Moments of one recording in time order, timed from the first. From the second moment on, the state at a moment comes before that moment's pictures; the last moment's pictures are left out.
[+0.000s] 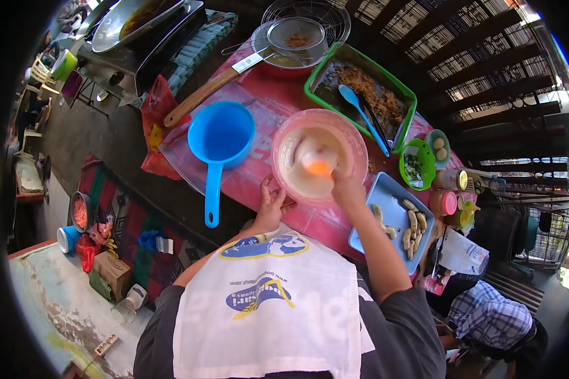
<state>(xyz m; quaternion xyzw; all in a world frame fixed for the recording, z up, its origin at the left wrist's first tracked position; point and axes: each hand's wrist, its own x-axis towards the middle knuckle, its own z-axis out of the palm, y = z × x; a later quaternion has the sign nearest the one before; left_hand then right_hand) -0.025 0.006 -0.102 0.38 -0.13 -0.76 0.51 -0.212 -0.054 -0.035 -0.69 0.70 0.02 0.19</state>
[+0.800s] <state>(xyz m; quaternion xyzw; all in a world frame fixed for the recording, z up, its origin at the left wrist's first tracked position) 0.003 -0.030 -0.086 0.45 -0.19 -0.72 0.50 -0.219 -0.064 -0.021 -0.76 0.60 0.03 0.25</state>
